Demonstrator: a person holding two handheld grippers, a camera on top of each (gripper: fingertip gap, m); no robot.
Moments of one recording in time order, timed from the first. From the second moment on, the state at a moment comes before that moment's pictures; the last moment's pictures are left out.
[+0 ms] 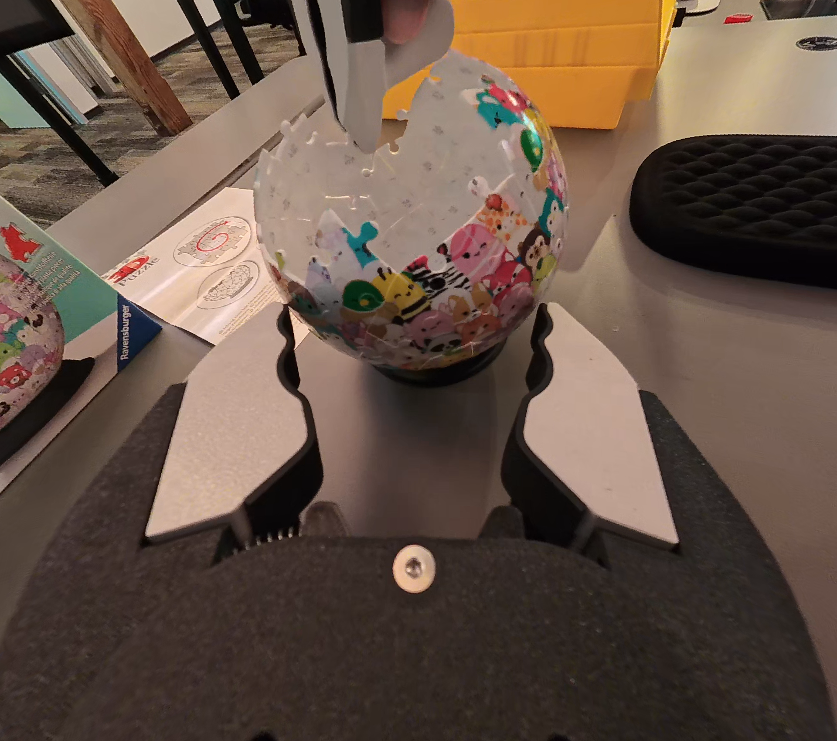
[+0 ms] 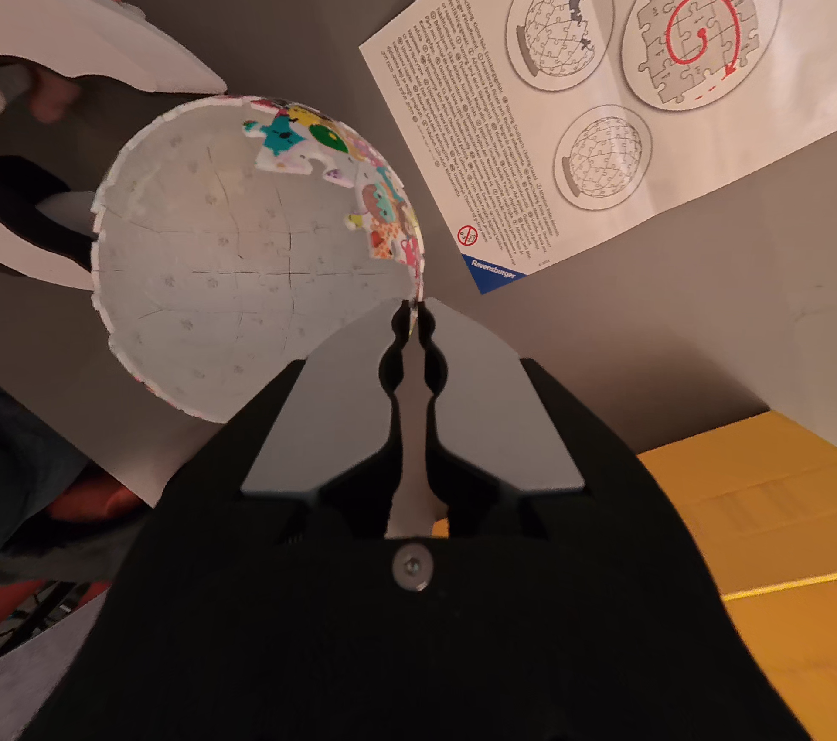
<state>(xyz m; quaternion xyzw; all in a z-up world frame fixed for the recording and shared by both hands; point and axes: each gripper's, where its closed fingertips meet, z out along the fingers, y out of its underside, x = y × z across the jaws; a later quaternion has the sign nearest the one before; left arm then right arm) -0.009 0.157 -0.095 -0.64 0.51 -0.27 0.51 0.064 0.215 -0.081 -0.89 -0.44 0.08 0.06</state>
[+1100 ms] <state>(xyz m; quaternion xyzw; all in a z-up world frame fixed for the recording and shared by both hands) -0.007 0.154 -0.094 -0.63 0.51 -0.27 0.51 0.065 0.217 -0.089 -0.89 -0.45 0.04 0.05</state>
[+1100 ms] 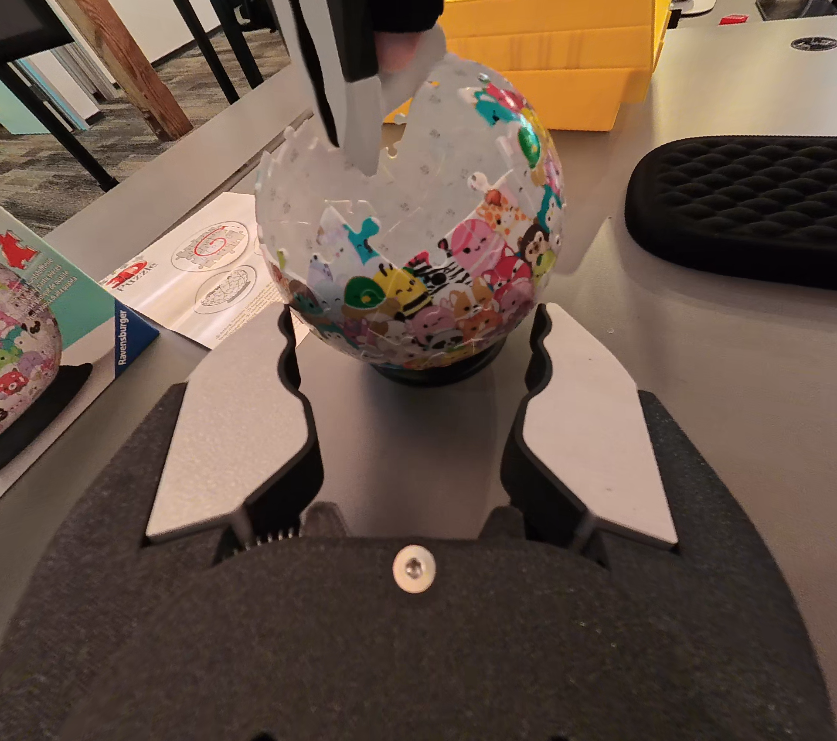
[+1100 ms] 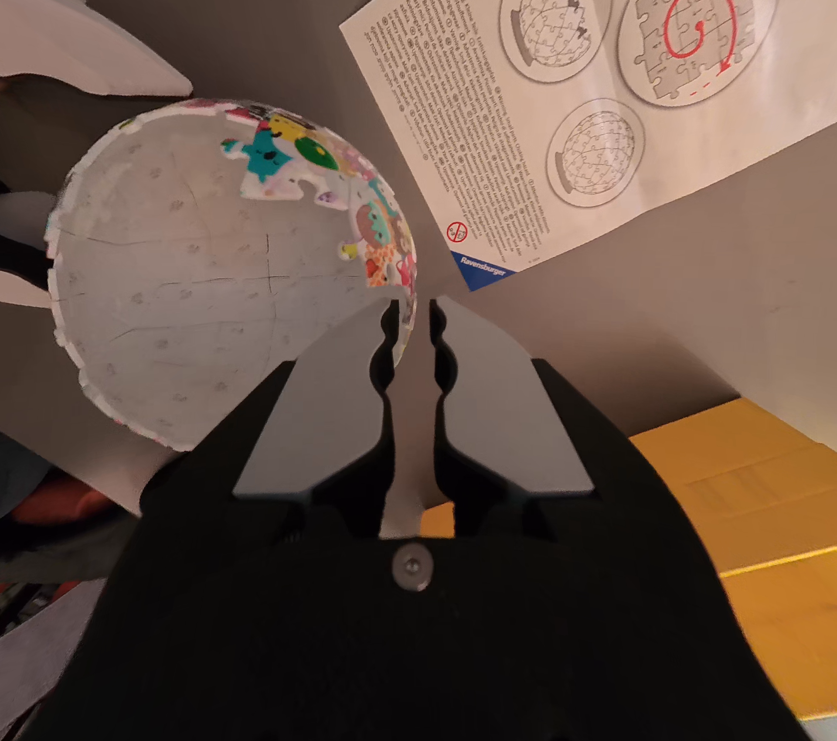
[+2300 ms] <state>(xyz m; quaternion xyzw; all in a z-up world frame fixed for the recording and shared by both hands) -0.007 0.152 -0.092 -0.63 0.51 -0.27 0.52 0.066 0.214 -0.096 -0.88 -0.47 0.03 -0.01</state>
